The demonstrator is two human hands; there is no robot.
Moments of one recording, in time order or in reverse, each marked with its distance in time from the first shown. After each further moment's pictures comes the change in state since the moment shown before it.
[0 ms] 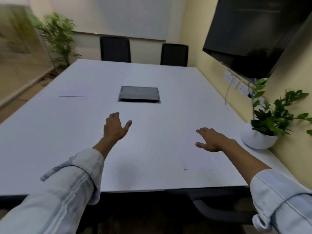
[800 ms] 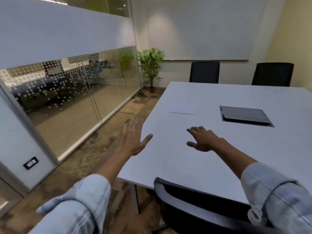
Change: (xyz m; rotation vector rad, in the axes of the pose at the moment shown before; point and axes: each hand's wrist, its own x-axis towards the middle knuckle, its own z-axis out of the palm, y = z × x) left_hand -0.057 -0.431 -0.406 0.530 0.136 0.109; right_hand 0.051 -0.658 -0.086 -0.090 0.244 -0.477
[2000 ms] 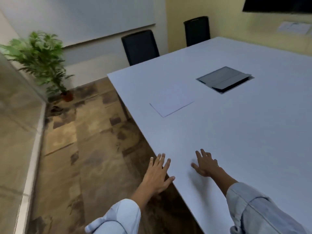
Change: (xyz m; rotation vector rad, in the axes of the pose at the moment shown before) left_hand 0.434 -0.322 0.329 -0.011 -0.586 0.999; right_hand 0.497 -0.180 0.157 0.528 -0.298 1.001
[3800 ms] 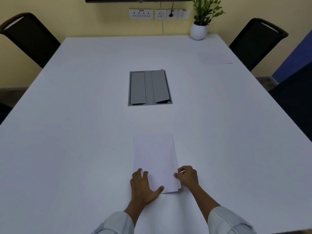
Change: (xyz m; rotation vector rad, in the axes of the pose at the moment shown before) left_hand 0.559 -0.318 -0.079 -0.119 -0.203 0.612; right_hand 0.388 -0.195 -0.165 1.319 0.569 1.283
